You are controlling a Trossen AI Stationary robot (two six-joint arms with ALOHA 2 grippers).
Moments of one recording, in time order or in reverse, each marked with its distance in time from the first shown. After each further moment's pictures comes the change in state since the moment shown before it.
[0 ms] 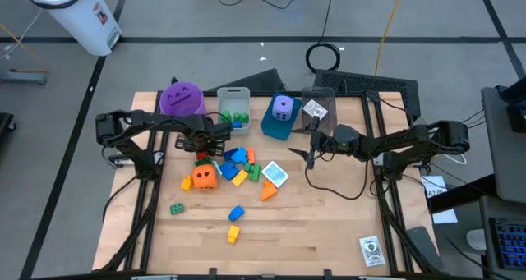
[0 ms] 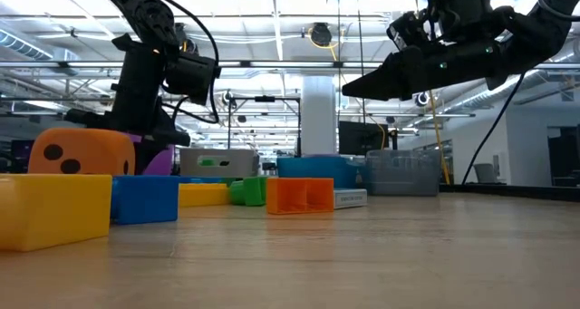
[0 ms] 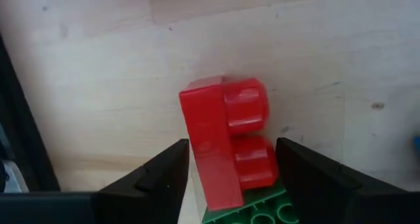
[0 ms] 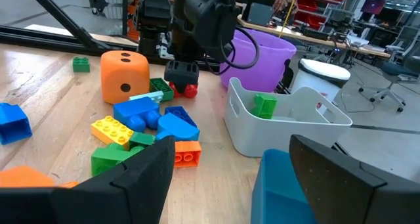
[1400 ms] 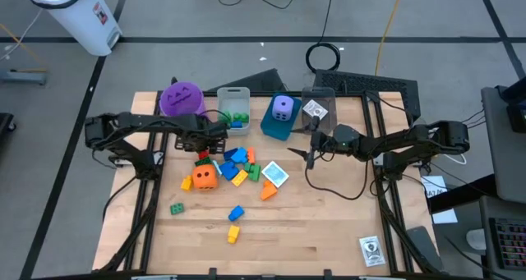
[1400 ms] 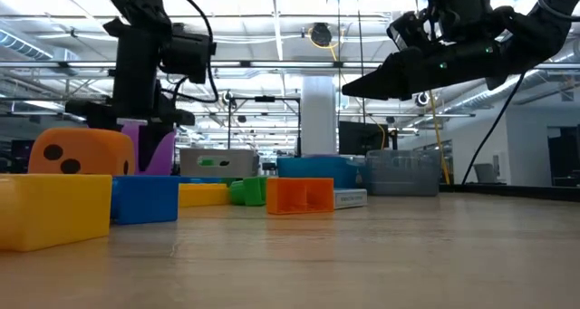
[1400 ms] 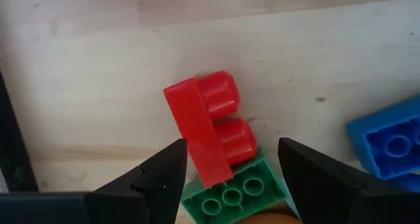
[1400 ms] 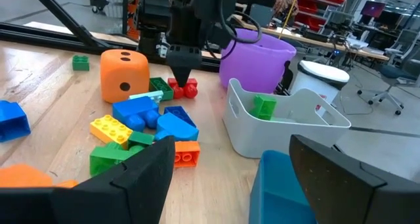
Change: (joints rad) left arm -0.024 -0.107 0.000 0.033 -0.002 -0.061; right arm 0.001 0.000 0.000 0.001 -0.001 -0.015
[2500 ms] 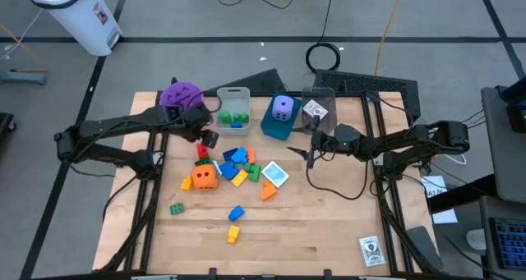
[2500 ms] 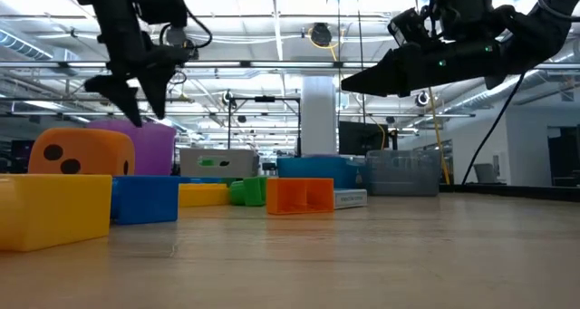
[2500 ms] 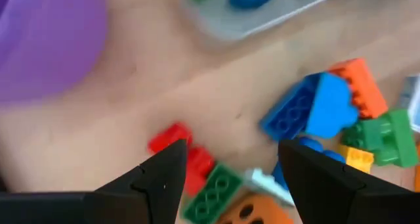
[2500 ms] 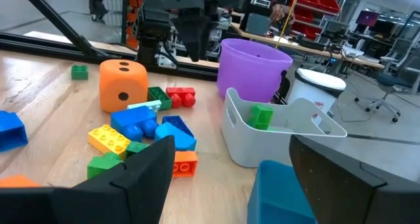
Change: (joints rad) left arm 0.072 -0.333 0.000 0.093 0.017 0.406; right arm 0.000 0.000 0.000 0.034 0.000 -0.003
